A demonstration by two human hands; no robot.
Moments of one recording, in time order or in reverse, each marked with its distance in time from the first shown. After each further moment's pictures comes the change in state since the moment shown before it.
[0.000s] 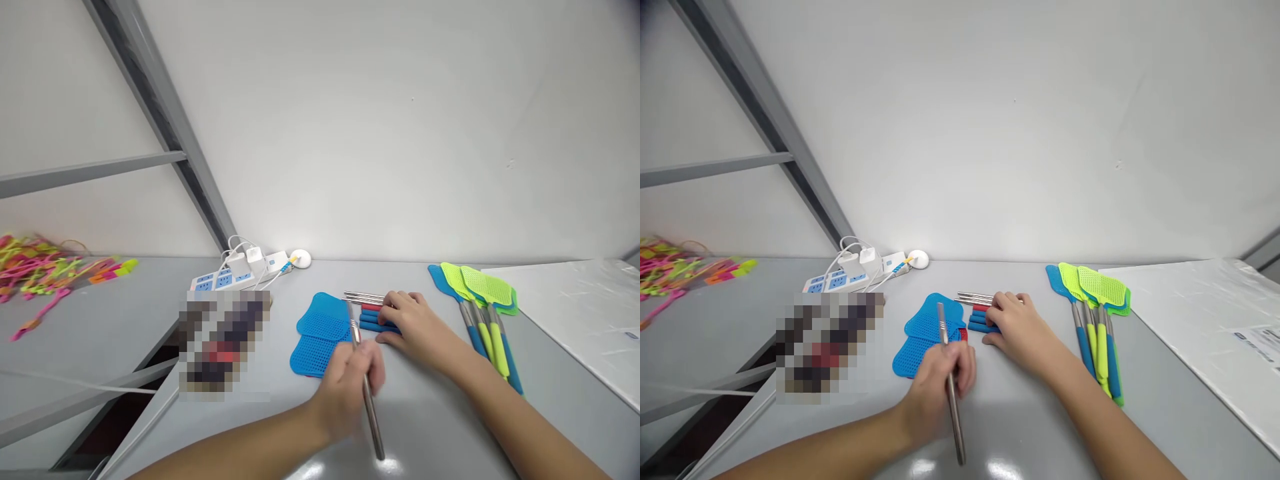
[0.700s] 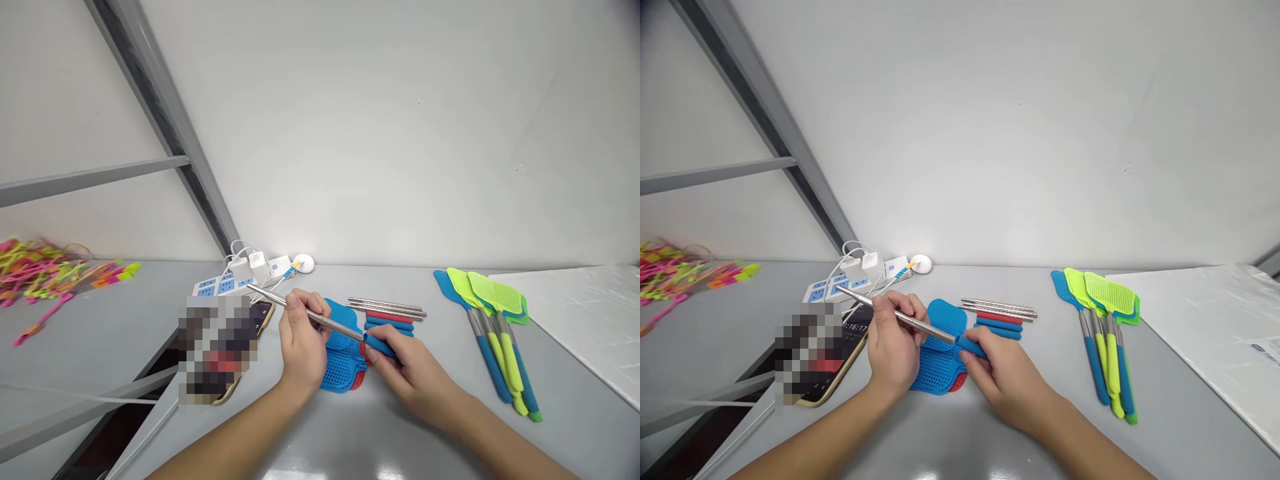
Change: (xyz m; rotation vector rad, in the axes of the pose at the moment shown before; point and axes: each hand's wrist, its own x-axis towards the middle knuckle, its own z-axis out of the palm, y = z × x) left_hand 0.036 0.037 -0.036 -0.083 0.587 0.442; right_hand -0.014 -0.052 0.003 0.737 -0.051 0.160
